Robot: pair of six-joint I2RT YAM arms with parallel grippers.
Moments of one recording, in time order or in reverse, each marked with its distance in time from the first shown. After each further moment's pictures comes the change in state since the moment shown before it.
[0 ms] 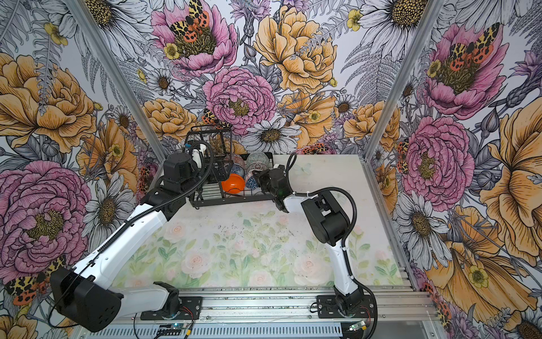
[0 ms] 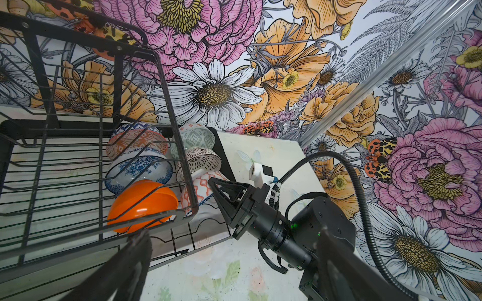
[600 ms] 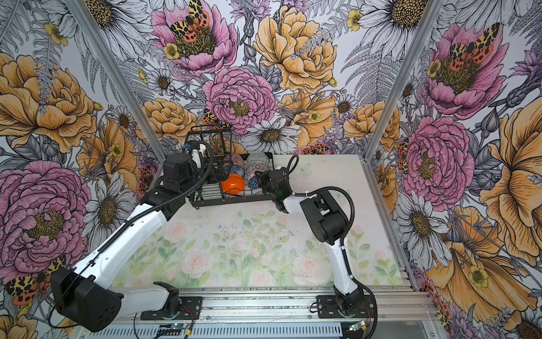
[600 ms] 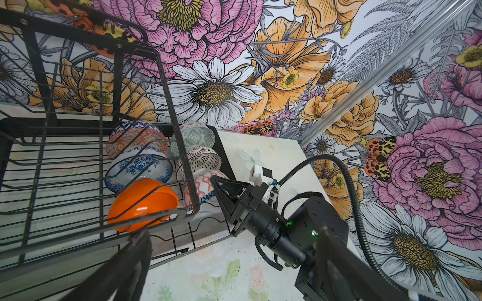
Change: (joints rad) left arm 0.005 0.000 -0.002 0.000 0.015 -0.003; right arm 0.002 0.023 -0.002 0.006 0.065 0.060
